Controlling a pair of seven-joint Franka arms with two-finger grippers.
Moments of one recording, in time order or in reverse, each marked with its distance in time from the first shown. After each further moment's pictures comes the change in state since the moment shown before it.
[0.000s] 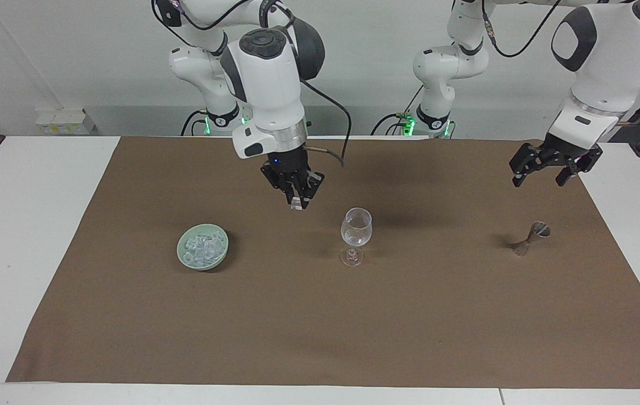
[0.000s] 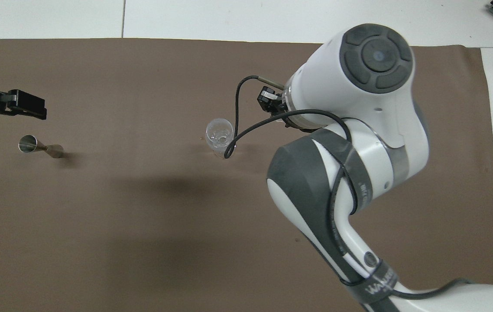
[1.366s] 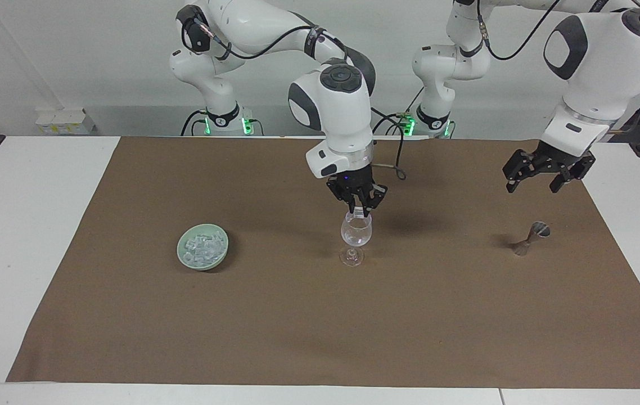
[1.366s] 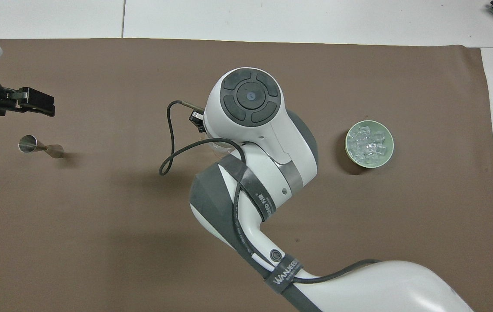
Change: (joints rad) left arm -0.247 0.020 0.264 -0.002 -0.022 0.033 0.020; right arm 0.123 0.161 0.031 0.073 0.000 0.113 0.113
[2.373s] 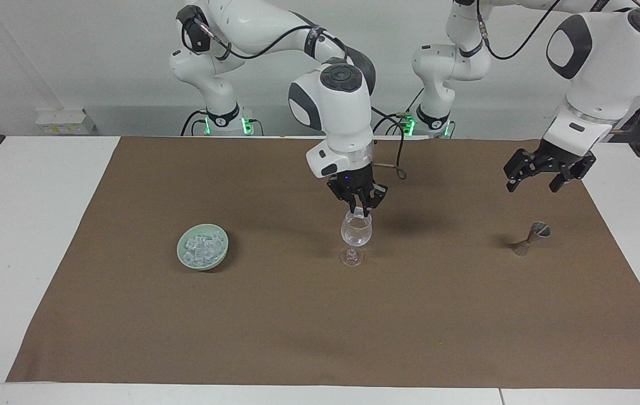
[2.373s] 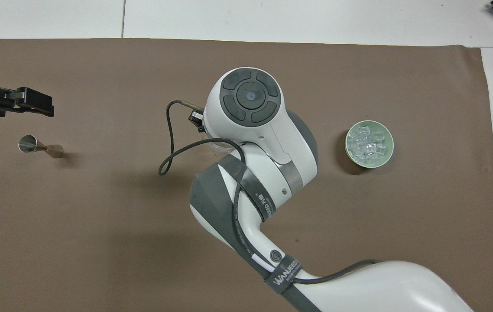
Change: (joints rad) left arm -0.030 0.000 0.042 0.001 -0.032 -0.006 0.008; right arm 0.000 0.000 0.001 0.003 0.000 -0.001 0.000
